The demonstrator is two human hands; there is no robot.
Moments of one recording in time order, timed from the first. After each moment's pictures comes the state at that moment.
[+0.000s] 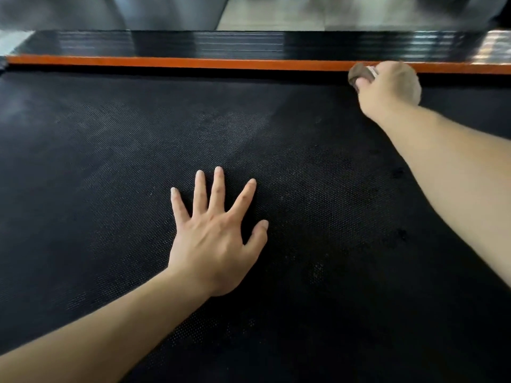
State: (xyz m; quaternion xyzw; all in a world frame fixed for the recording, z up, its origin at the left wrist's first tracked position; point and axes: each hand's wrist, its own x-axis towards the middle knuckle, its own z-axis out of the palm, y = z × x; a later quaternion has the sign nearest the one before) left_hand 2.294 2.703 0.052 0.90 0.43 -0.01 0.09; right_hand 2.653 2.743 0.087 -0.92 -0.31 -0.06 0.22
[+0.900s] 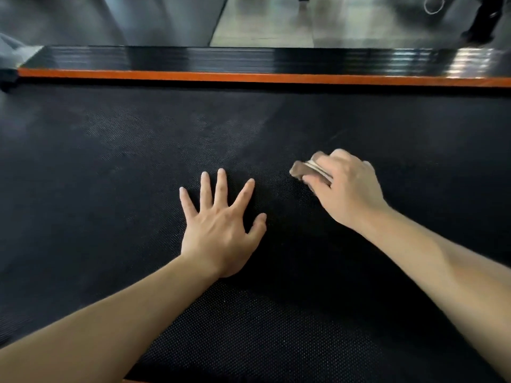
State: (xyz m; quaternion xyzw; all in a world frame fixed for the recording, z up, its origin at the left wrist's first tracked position) left_hand 2.296 2.702 0.053 0.90 0.43 -0.02 0.08; right_hand 2.526 2.621 0.065 -0.80 -0.56 -0.02 0.20
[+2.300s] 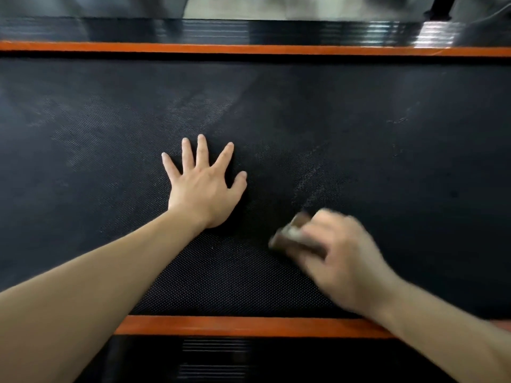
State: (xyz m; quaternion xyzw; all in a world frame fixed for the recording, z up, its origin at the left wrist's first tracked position) left_hand 2.293 2.701 0.052 0.90 0.43 -0.01 0.07; right_hand 2.422 2.469 0.075 -0.75 -0.61 0.08 0.24
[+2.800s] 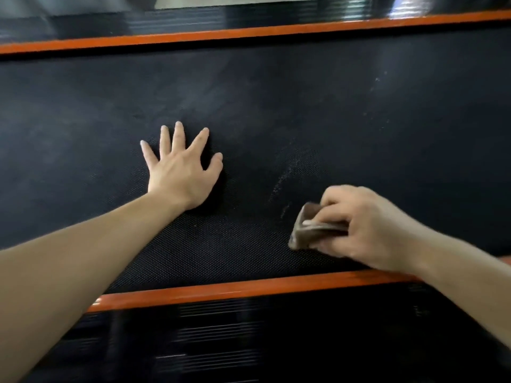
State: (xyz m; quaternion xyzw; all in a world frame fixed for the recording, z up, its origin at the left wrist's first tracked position) left_hand 2.289 2.694 0.056 0.90 0.43 0.01 0.09; right_hand 2.459 2.421 0.099 -0.73 -0.63 0.16 0.20
